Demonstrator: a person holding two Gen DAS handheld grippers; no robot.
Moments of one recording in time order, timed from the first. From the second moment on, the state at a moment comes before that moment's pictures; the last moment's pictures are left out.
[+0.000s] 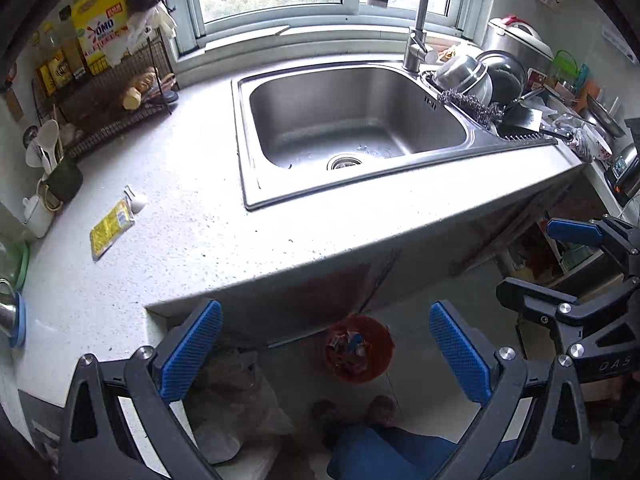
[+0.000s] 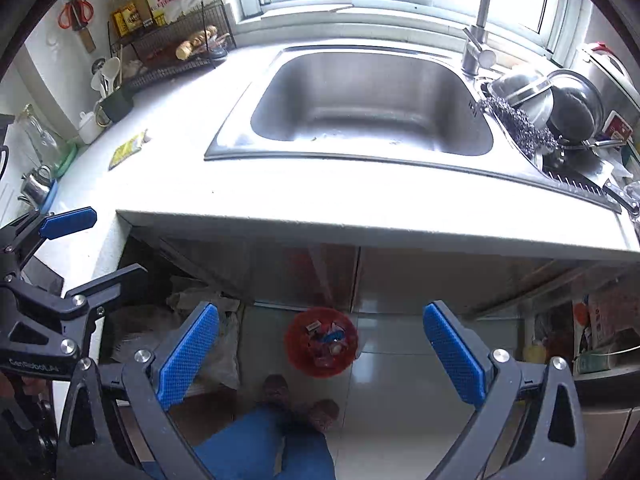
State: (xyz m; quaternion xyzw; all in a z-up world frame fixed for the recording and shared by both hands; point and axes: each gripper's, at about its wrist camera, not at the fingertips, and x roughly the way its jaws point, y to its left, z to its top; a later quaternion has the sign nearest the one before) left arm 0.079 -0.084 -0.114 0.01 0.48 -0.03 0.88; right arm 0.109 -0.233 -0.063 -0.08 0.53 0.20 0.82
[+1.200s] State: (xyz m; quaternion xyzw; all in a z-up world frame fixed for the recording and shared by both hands) left arm 0.137 0.243 -0.100 -0.11 0.50 0.20 0.84; right arm 0.231 0.085 -0.067 -0.22 0.49 0.44 0.72
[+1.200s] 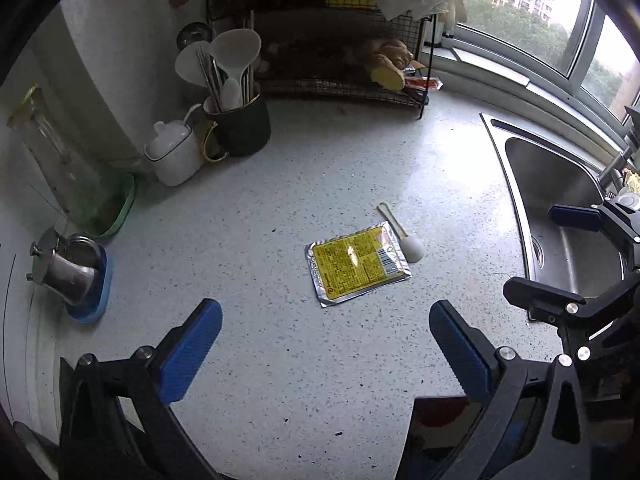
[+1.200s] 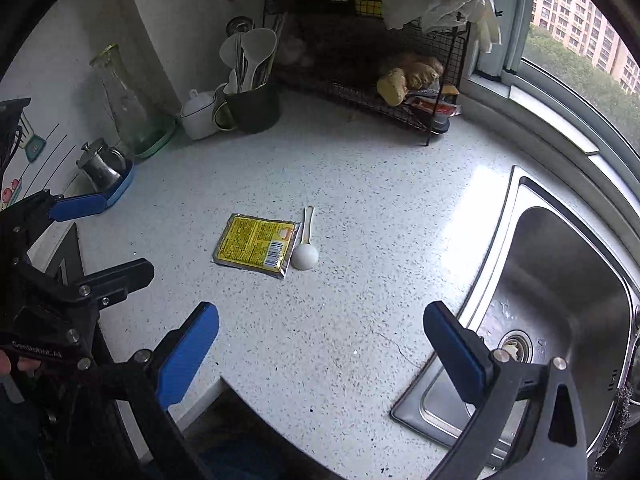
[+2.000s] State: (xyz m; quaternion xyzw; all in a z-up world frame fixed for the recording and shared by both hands) left arm 0.115 0.325 -0.195 -0.20 0.58 0.24 0.76; right arm 0.199 0.244 -0.170 -0.45 0.43 0.59 0.51
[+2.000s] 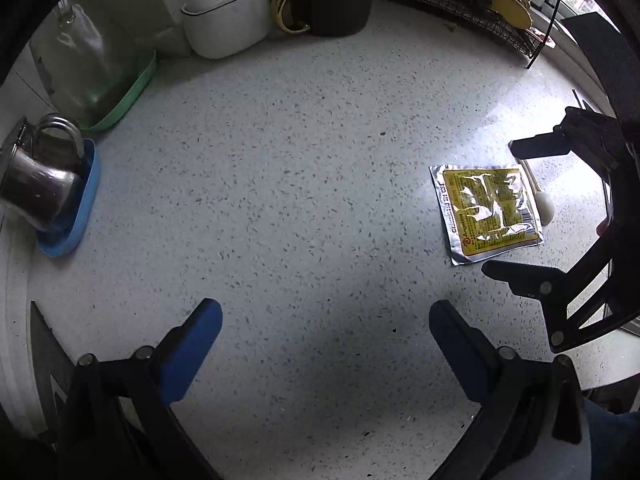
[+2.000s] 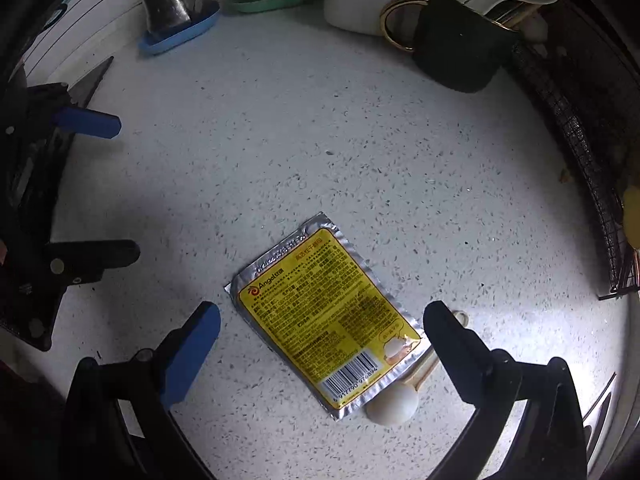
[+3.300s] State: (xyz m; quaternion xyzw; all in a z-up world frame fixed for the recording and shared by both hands) left arm 0.127 0.302 -0.212 -0.20 0.58 0.22 0.76; right arm 0.207 0.236 -0.158 -0.41 0.45 0.61 0.51
